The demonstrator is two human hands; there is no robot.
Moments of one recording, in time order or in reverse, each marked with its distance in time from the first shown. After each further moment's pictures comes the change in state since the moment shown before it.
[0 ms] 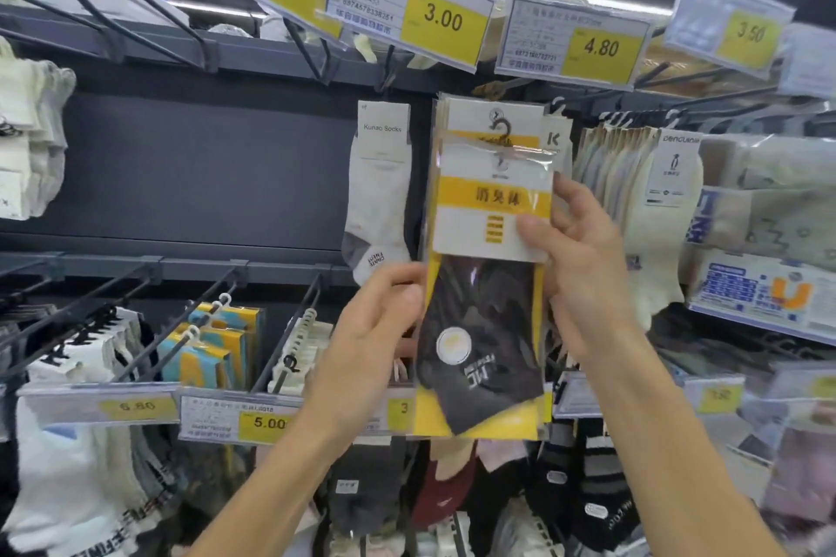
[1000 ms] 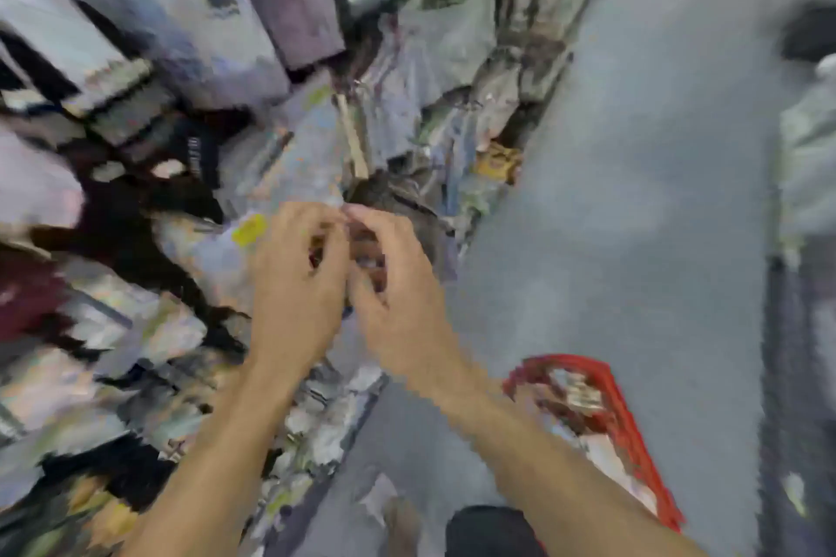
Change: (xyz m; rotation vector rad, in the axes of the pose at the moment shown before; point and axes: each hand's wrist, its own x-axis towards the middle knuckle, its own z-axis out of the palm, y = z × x) left_hand -0.227 -0.112 0.228 0.397 -0.676 0.117; right_hand -0.403 0.028 -0.121 -0.699 0.652 0.374
